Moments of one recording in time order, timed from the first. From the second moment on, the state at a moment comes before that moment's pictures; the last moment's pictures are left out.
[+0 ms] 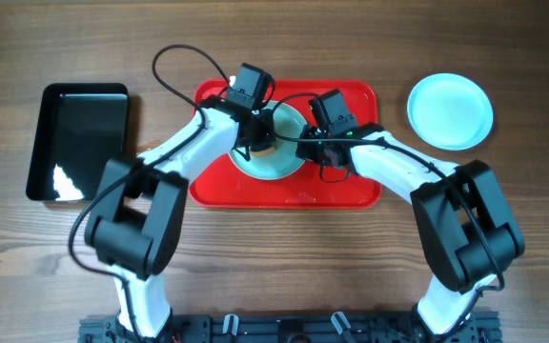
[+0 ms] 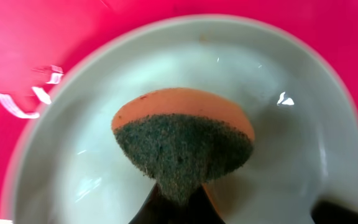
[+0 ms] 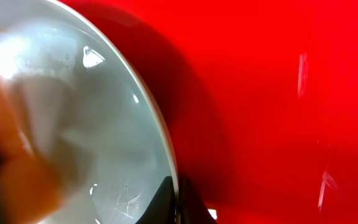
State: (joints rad) left arm -0.44 2.01 1.33 -0.51 0.04 -0.51; right arm 0.46 1.91 1.09 -0.30 -0.10 0.74
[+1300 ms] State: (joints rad) left arm -0.35 1.77 1.36 -0.61 -0.08 -0.51; right arm 0.46 1.91 1.10 -0.31 -0.11 0.68
